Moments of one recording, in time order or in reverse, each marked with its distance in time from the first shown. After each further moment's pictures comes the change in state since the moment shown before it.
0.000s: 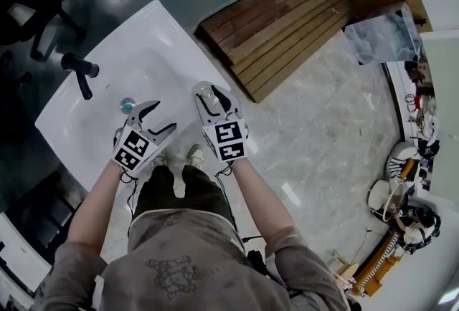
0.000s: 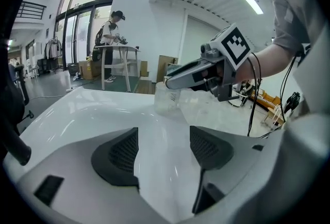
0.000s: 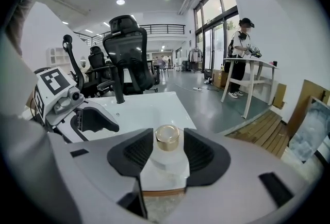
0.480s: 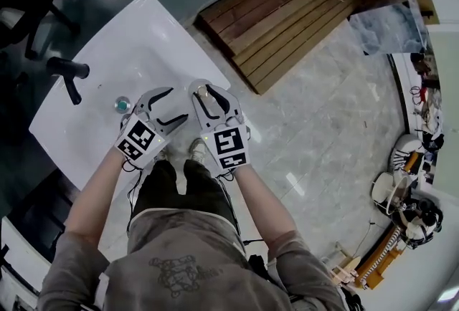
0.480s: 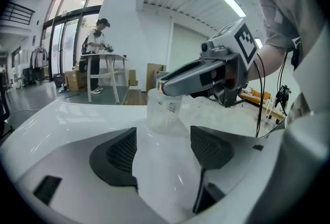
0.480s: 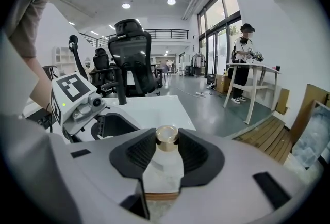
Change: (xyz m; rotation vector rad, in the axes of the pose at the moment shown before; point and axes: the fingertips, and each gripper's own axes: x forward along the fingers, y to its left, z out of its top) left arm 0.042 -0.006 0.031 0.106 -0.105 -0.107; right arm -0.007 0.007 0.008 -0.027 -0.052 0.030
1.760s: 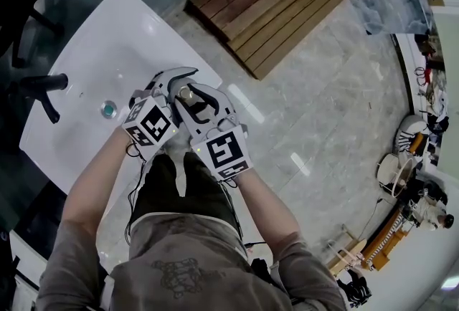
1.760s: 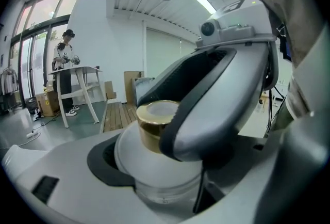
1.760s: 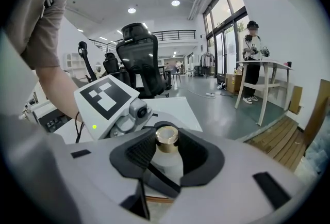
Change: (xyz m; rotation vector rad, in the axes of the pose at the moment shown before) left arm 0.079 -0.006 0.053 0.253 -0.049 -0.178; right arm 0.005 0.007 0.010 -0.014 -0.019 0.126
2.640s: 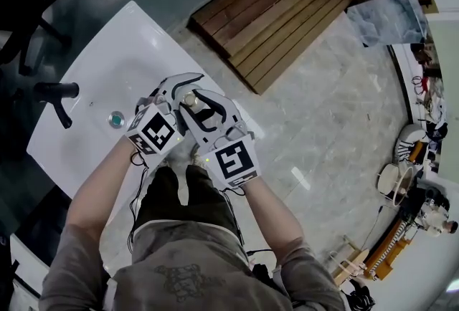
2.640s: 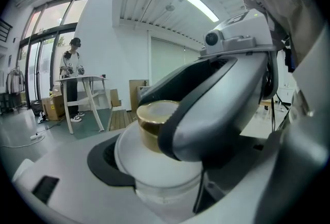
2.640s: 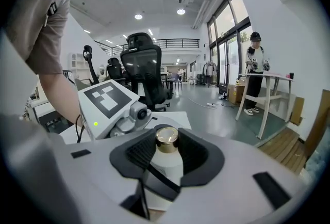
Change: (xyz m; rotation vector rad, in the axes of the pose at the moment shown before) left arm -0.025 0.022 0.049 -0.016 -0.090 0.054; right arm -0.014 -0.002 0.053 -0.056 -0.081 0.005
